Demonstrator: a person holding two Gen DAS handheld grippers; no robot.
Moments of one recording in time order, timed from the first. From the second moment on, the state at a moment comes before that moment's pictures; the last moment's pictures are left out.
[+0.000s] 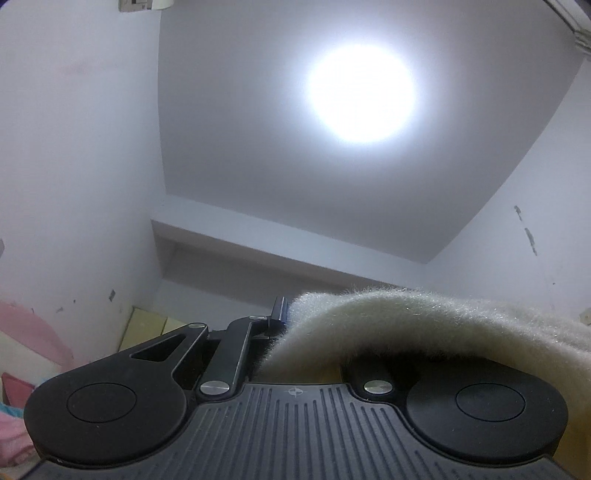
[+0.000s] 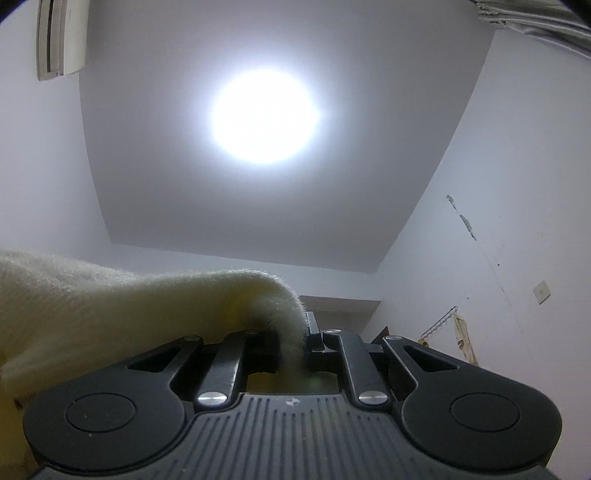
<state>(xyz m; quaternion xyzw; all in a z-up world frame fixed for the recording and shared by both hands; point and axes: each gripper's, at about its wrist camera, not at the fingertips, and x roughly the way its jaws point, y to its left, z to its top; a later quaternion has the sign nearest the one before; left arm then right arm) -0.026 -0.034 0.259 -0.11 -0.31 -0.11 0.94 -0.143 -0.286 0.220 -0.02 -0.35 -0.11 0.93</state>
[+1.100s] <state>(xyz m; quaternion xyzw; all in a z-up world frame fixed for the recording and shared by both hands) 0.383 -0.112 -0.017 0.11 0.22 -0.05 0.97 0.348 -0.315 -0.042 -0.07 0.21 -0.14 0.96</state>
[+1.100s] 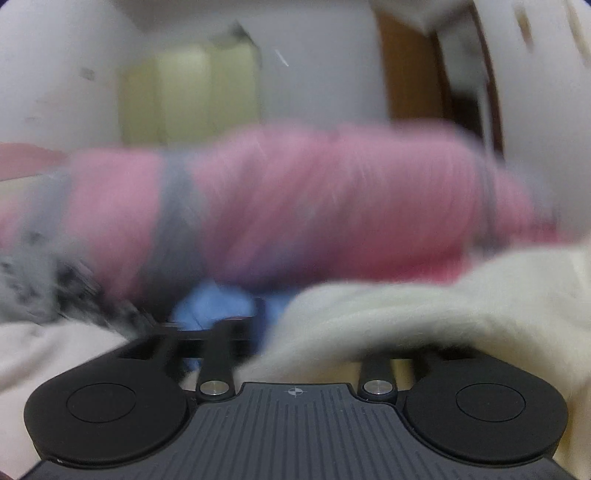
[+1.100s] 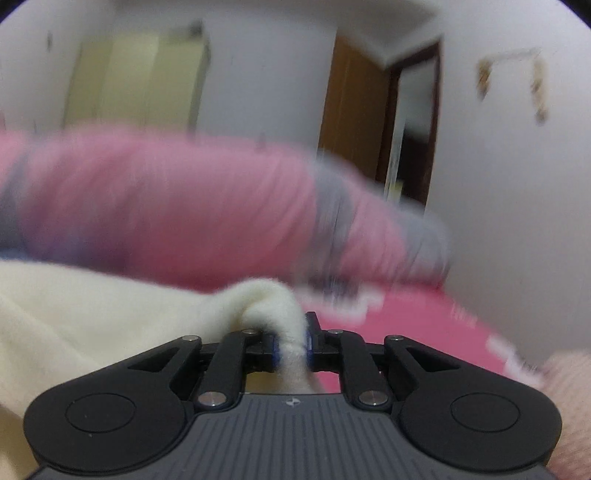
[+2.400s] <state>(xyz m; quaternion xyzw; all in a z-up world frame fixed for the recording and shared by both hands) 0.106 -0.012 -0.076 0.16 0.33 -0.06 0.93 0.024 -0.330 -0.076 0.11 0.39 0.02 0.91</state>
